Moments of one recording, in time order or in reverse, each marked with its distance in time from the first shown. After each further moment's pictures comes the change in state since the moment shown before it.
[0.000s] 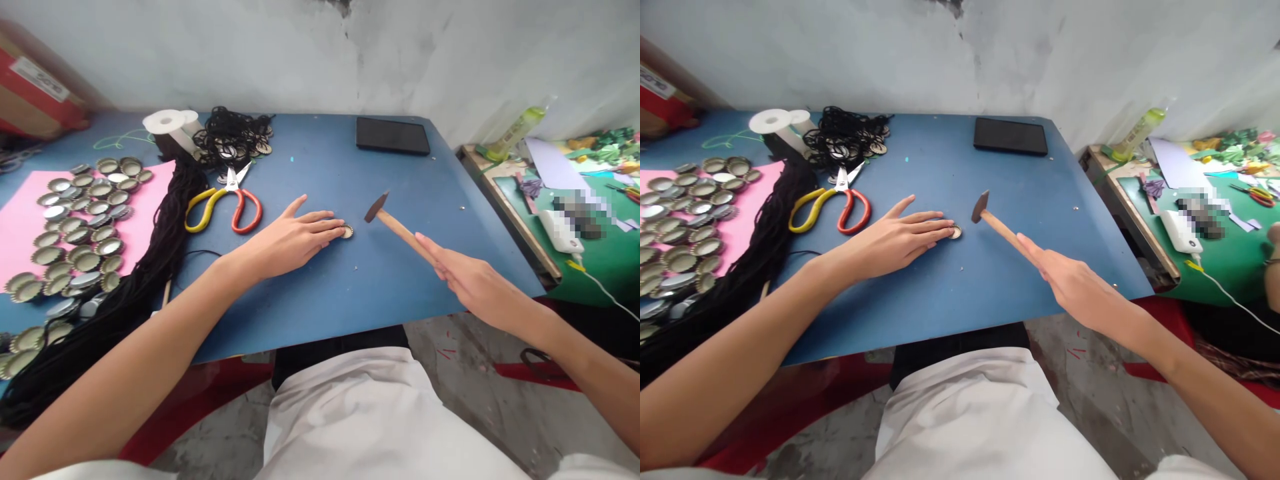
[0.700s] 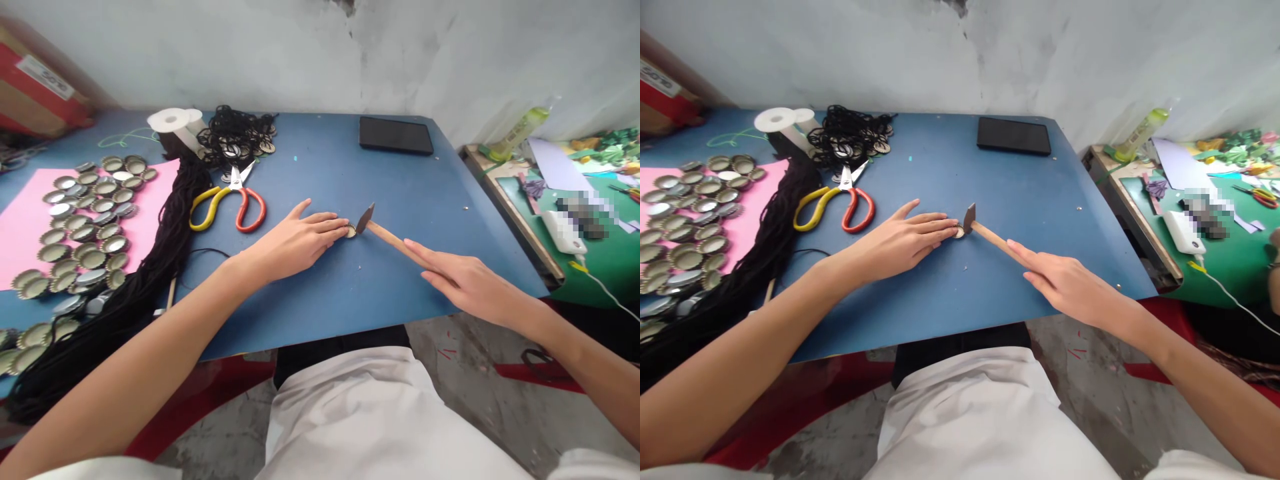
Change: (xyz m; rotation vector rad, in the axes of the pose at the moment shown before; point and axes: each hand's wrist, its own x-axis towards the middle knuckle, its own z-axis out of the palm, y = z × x) left_hand 0.001 0.006 0.003 0.010 -0.017 -0.032; right_hand 0.017 -0.012 0.002 0.038 -0.045 0.019
